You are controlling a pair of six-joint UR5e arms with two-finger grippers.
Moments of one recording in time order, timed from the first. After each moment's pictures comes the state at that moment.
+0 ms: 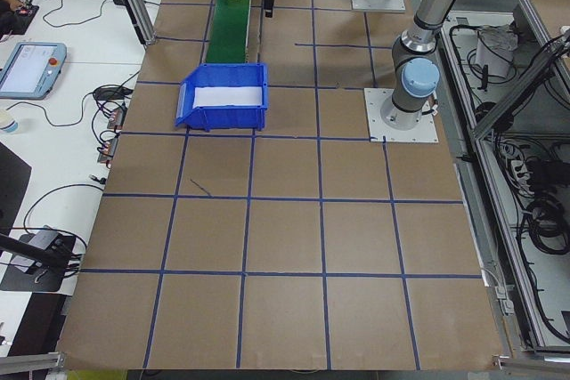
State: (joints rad) left arm -1.61 -1.56 -1.58 -1.53 1.55 0.06; right arm 0.85 -1.25 1.58 -1.88 -1.48 -0.69
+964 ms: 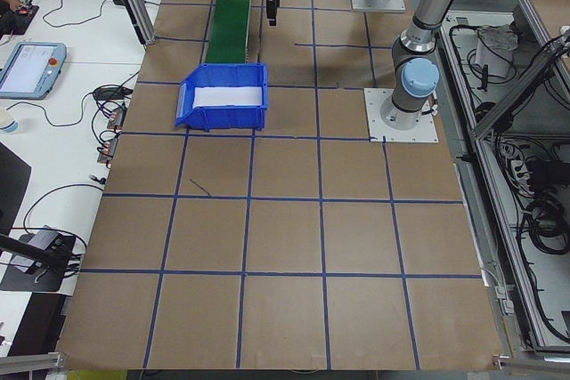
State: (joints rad) left arm -1.61 -1.58 -1.61 -1.55 1.55 0.06; right arm 1.21 -1.12 1.46 -1.93 -1.16 0.04
